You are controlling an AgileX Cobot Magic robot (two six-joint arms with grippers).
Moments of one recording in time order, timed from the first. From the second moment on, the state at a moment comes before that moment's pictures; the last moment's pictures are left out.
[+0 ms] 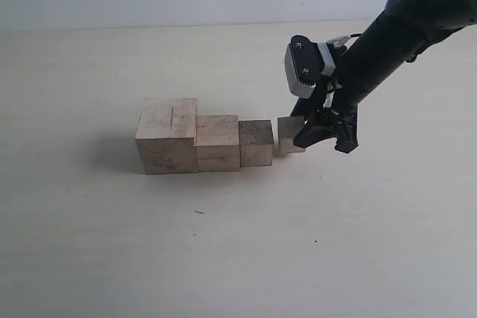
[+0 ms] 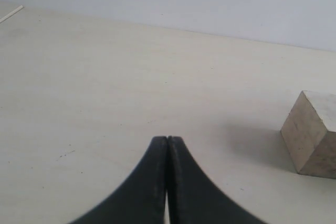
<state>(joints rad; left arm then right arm) 0.02 0.01 0.00 -0.07 0.37 -0.06 0.38 2.04 -1.27 0.66 0.85 -1.79</state>
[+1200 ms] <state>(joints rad) 0.02 0.01 0.00 -0.07 0.37 -0.06 0.38 1.95 -1.27 0.49 0.84 -1.42</state>
